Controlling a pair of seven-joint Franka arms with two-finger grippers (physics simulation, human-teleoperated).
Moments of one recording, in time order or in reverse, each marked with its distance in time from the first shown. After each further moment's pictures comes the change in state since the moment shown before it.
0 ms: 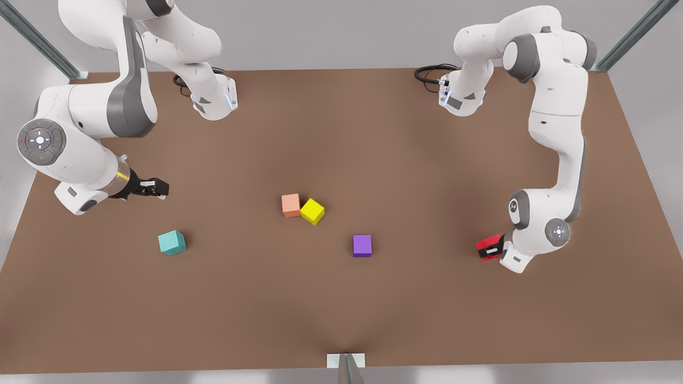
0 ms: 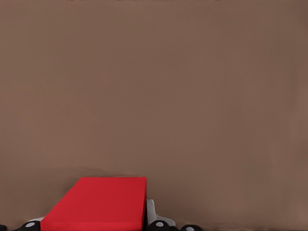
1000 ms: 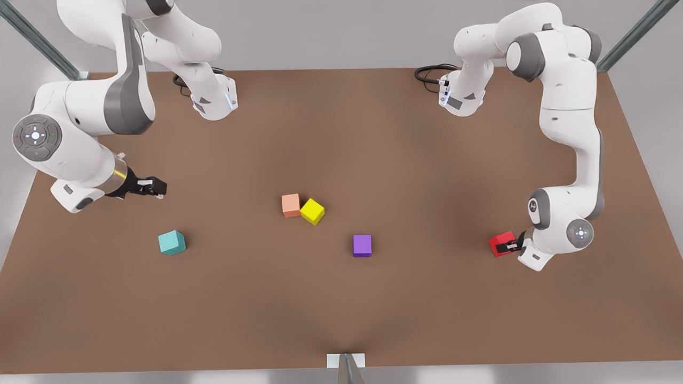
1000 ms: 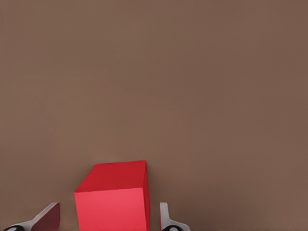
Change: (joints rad) left arm 0.012 -0.020 0.120 -0.012 0.059 -0.093 0.104; right arm -0.001 -0.005 -0.002 0.009 -0.001 0.000 0.009
